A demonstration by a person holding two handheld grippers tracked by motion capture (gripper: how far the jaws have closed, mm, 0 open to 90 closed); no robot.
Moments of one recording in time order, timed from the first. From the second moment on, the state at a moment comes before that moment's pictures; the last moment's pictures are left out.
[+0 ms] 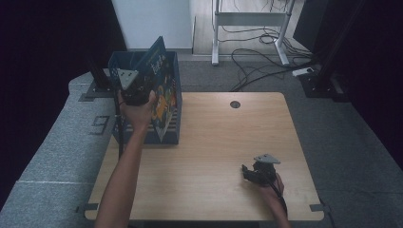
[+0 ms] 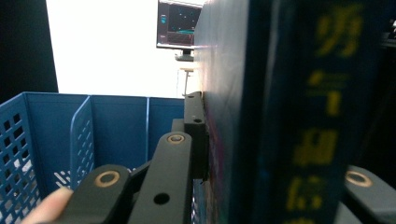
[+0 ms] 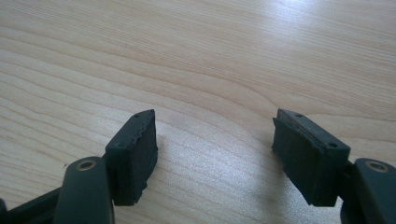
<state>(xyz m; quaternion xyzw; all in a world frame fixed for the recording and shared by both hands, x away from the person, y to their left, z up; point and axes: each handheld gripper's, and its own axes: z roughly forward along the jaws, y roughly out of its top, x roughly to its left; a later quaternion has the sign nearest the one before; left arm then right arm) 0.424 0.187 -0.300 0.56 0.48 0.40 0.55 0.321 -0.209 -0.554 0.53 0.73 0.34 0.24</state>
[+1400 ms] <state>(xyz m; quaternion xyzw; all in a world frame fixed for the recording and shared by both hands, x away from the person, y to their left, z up) 0.461 0.180 -0.308 0.54 0.50 0.42 0.54 0.320 -0.208 -0.554 0.53 0.74 0.34 0.24</state>
